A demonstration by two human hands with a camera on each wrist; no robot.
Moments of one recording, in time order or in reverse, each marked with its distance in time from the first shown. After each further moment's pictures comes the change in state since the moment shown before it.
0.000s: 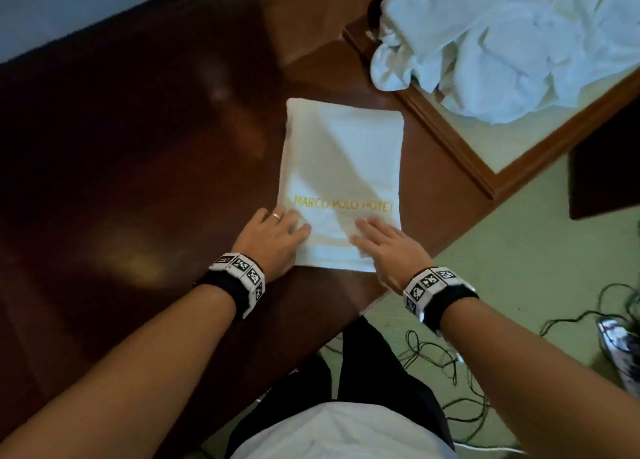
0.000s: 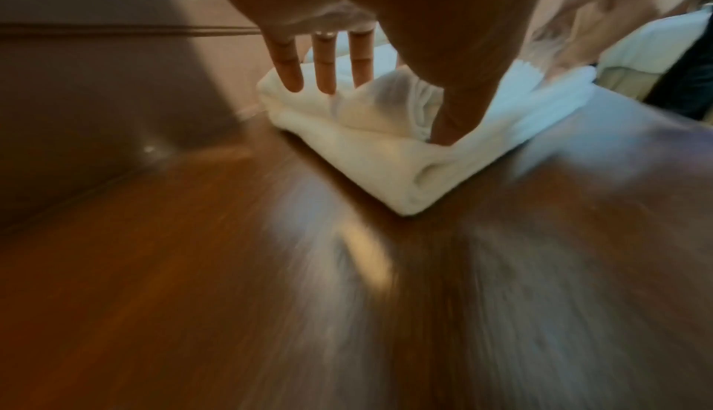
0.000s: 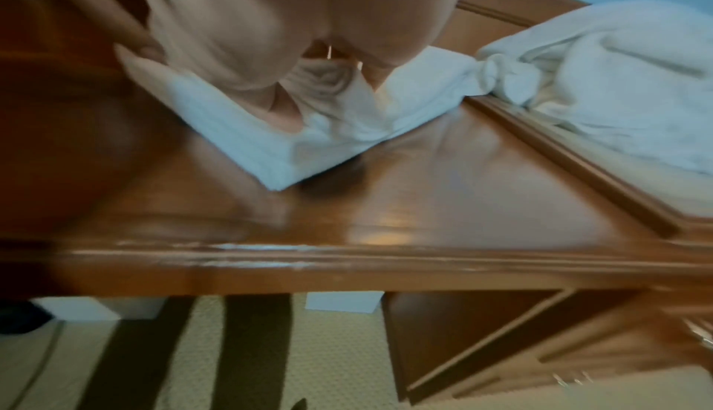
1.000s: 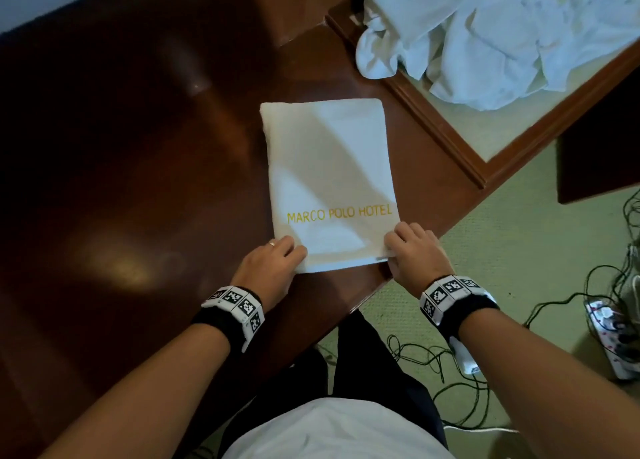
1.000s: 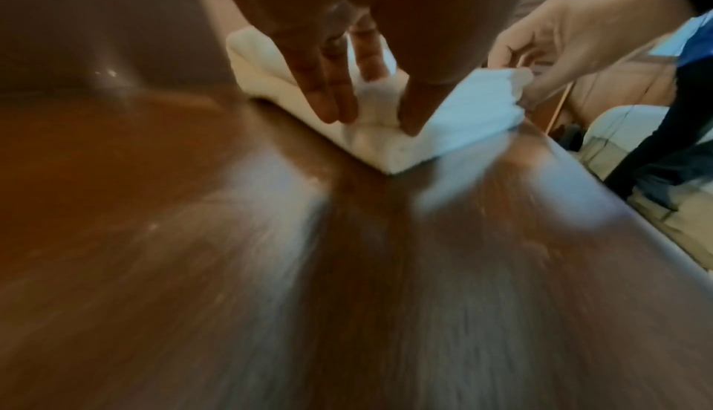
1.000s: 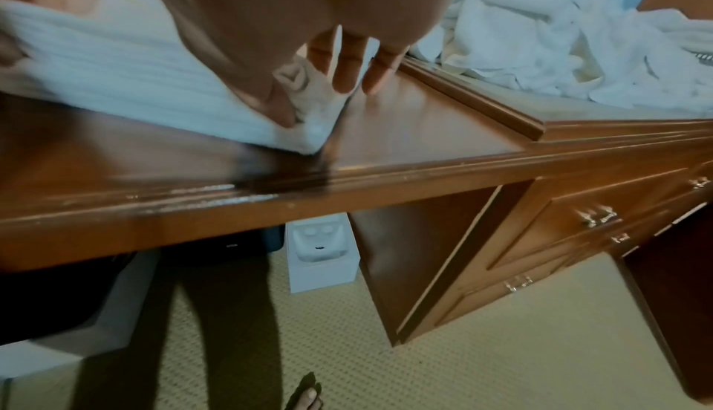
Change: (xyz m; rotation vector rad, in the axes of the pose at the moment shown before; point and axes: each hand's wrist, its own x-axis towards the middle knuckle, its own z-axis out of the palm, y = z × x) left_hand -0.019 0.040 0.024 -0.316 -0.004 -0.078; right_hand -0.037 0.019 0.006 -0.076 0.190 0.264
